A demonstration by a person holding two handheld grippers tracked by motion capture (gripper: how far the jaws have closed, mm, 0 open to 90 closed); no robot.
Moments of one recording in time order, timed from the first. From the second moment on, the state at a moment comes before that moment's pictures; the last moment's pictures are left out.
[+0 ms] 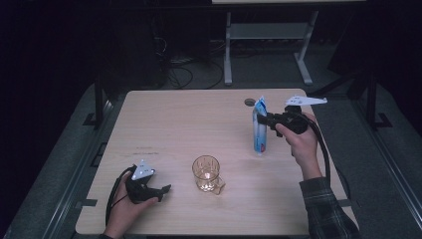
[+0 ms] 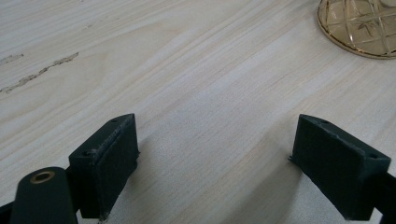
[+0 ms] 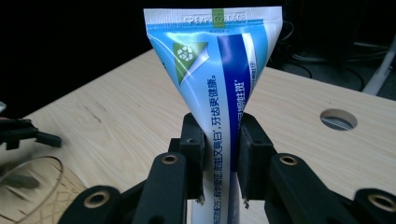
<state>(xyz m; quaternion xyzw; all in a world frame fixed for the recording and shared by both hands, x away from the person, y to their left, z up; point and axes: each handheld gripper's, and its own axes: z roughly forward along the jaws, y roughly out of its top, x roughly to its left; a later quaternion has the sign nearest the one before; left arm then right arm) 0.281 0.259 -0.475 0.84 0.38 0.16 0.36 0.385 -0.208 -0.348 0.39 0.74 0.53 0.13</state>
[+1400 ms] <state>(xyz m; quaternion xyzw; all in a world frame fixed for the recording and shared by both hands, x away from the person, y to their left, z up) 0.281 0.259 -0.475 0.84 0.38 0.16 0.36 0.343 -0.148 -0.297 0.26 0.73 0.63 0.07</state>
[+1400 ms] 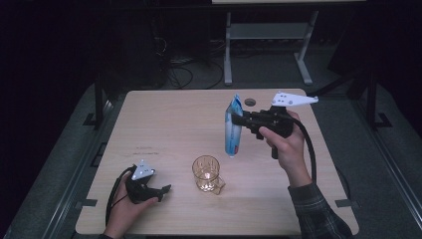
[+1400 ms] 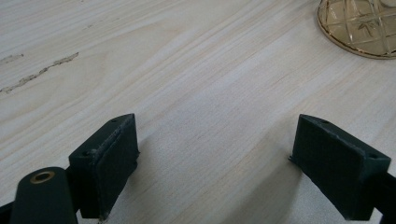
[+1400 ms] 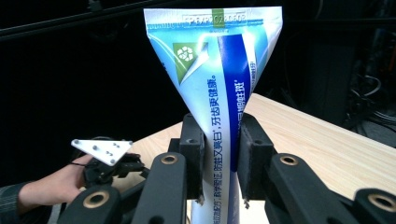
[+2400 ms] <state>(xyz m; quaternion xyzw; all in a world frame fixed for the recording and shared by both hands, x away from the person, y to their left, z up) 0.281 0.259 -0.475 0.84 0.38 0.16 0.36 0.335 -0.096 -0.297 0.21 0.76 0.61 0.04</state>
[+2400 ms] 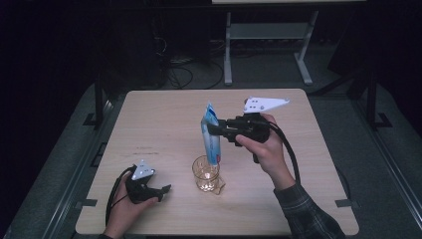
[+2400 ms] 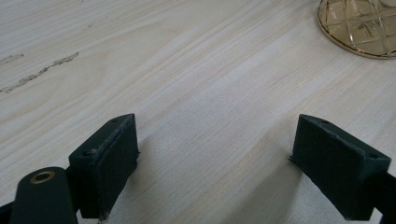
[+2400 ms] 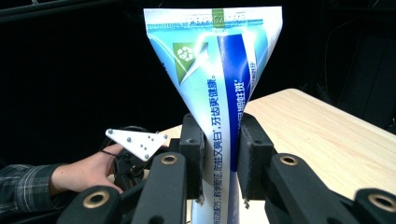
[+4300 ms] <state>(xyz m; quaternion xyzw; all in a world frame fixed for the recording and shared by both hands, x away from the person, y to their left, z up) 0.281 0.259 -0.476 0.84 0.38 0.16 0.36 0.338 -0.064 -0.360 0.21 0.82 0.54 0.00</state>
